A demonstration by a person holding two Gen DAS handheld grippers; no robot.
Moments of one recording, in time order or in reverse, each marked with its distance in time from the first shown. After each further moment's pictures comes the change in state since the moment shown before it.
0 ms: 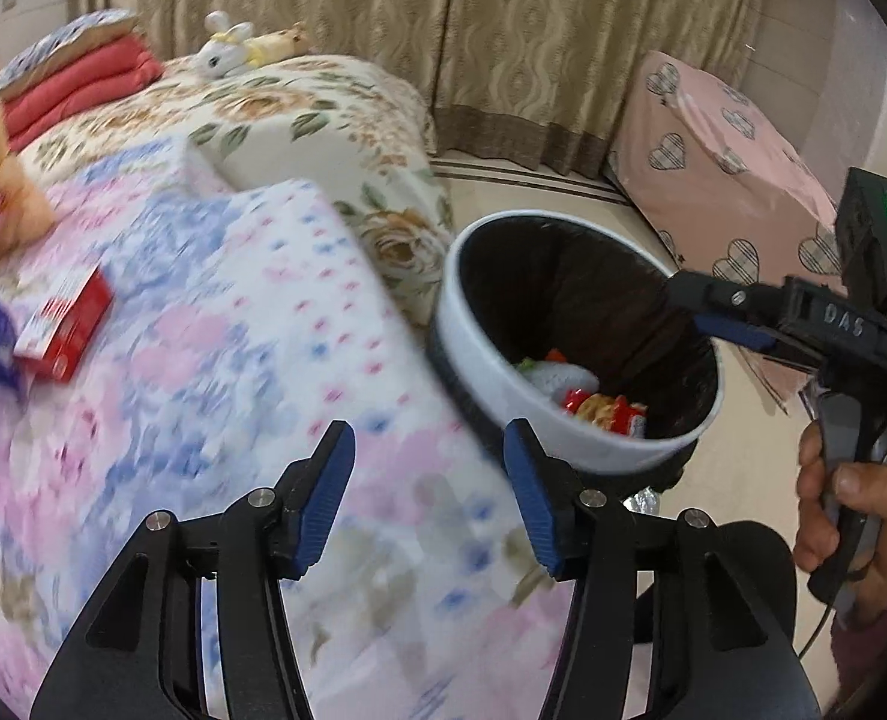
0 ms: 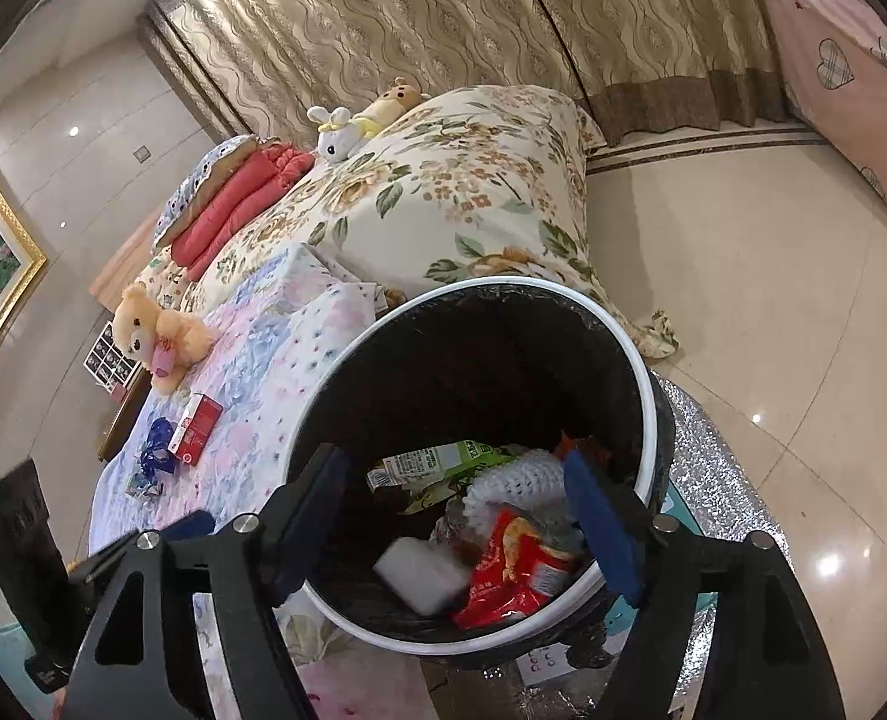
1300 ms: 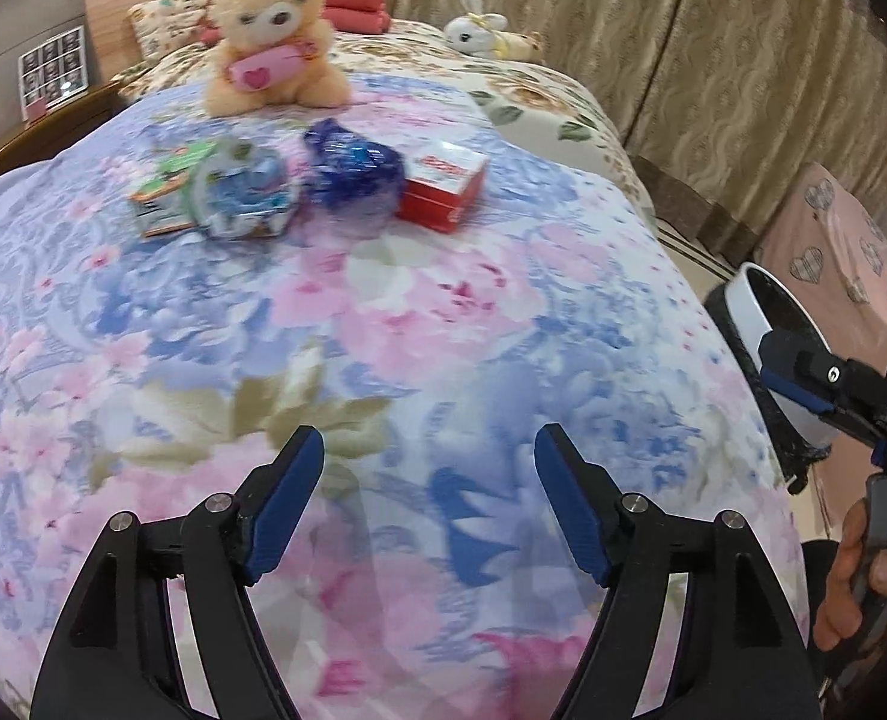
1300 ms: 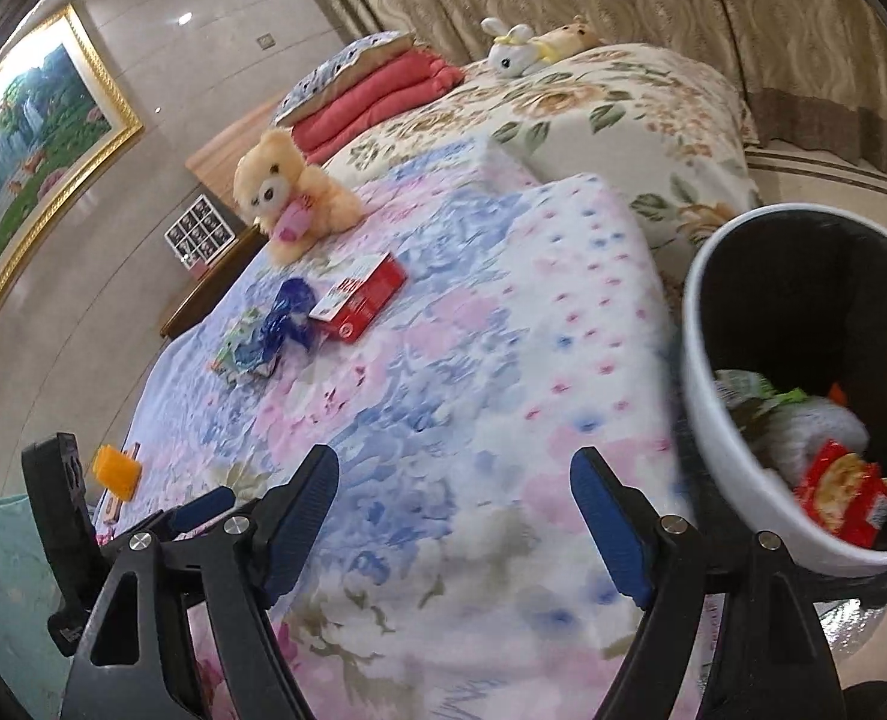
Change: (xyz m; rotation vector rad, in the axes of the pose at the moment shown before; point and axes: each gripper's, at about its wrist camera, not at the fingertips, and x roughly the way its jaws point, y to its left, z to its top) left arm -0.076 0.166 -0.096 -0.350 -0.045 0.244; right arm 0.065 0.173 -0.076 -0.240 0.141 0.171
